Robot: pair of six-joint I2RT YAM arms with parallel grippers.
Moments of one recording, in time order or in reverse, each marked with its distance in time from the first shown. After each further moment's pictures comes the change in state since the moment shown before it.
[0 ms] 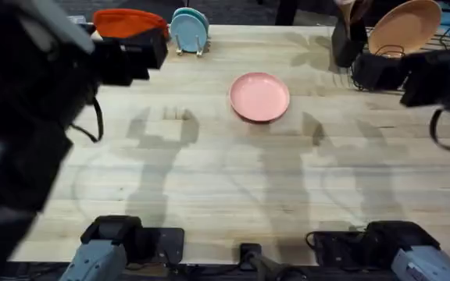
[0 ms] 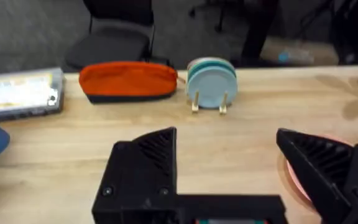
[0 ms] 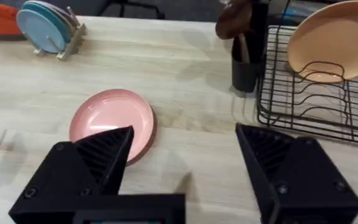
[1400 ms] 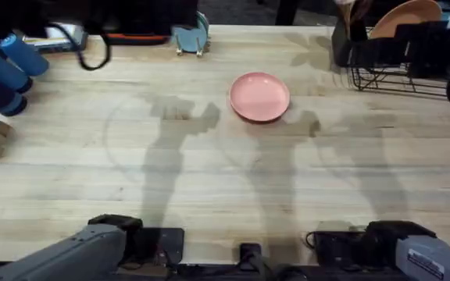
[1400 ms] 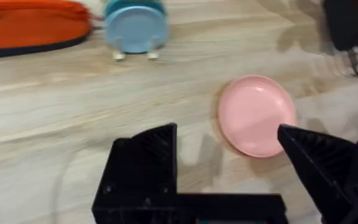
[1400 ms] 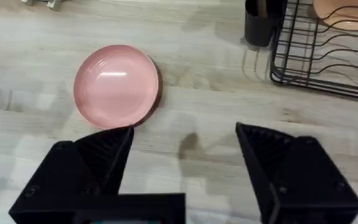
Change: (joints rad) left arm -0.096 0.502 0.610 -0.584 0.151 -0.062; right arm -0.001 0.334 0.381 -0.406 -0.033 0.001
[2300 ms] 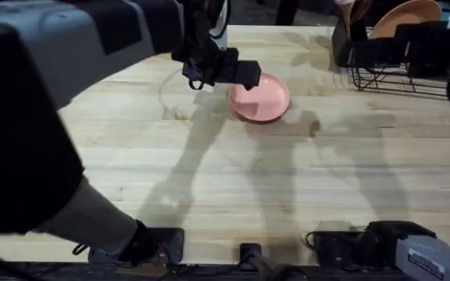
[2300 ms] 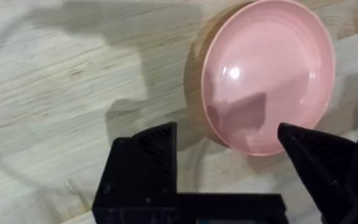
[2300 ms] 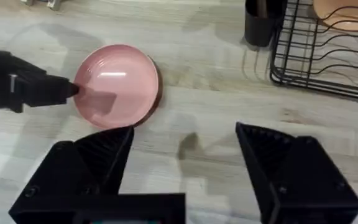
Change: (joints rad) left arm -0.284 0.511 0.000 0.116 0.009 -0.141; right arm 0.000 0.000 0.000 0.000 0.000 0.000
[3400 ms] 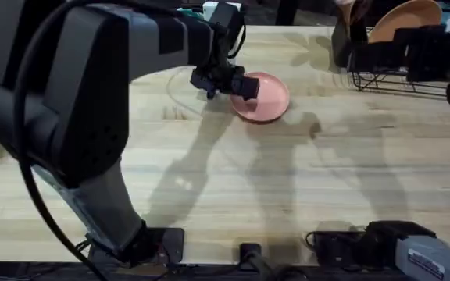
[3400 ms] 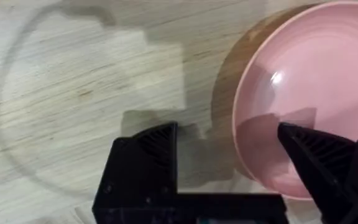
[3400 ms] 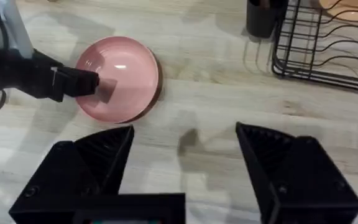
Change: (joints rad) left arm -0.052 0.184 0.003 0.121 -0.164 -0.003; right arm 0.000 0.000 0.000 -0.028 0.000 0.000
